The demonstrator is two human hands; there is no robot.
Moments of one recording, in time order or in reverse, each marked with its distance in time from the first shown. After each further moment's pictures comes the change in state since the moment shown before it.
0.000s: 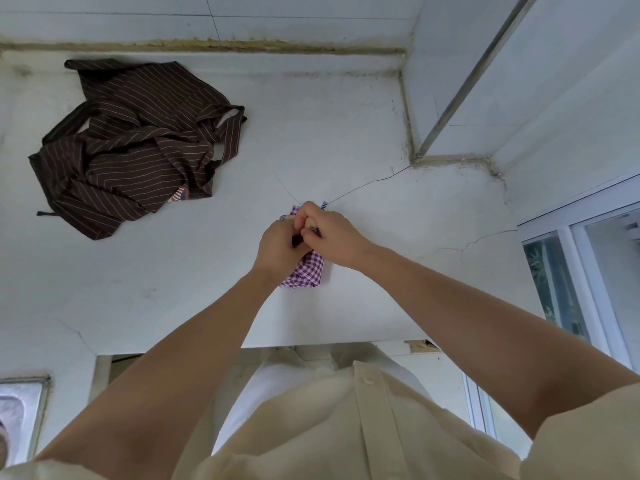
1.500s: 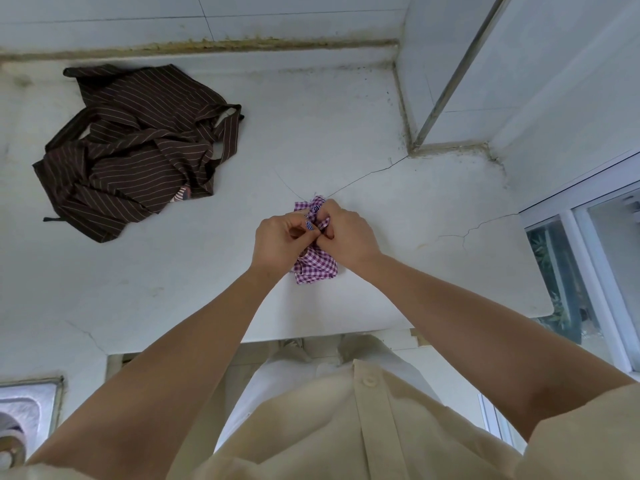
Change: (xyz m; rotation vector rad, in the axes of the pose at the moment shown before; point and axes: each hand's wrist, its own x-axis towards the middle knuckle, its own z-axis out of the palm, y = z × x) left_hand -0.011 -0.006 -0.005 -0.262 0.056 0.051; right_hand -0.017 0.012 0.013 -0.258 0.215 0.212
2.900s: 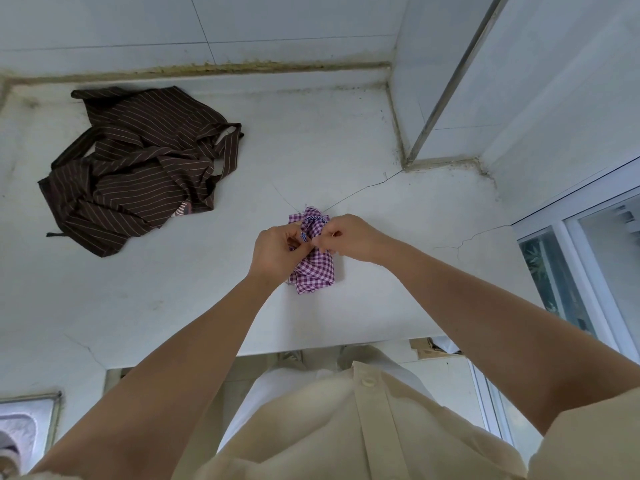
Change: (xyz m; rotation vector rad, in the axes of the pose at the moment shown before) left_hand 0.006 0.006 -0.004 0.220 0.013 0.007; right_hand 0.011 0.002 -0.039 0.292 -0.349 0.069
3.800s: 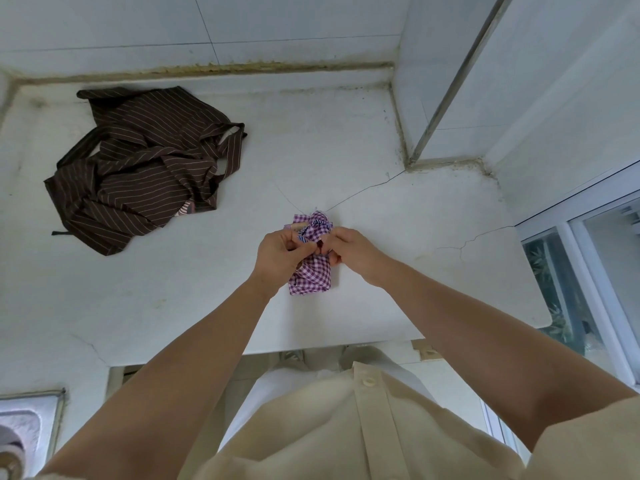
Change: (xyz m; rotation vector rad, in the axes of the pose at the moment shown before) left_hand -0.006 -0.008 0.006 -0.481 -0.071 -0.297; right_hand -0.004 0.016 0.029 0.427 0.107 0.096
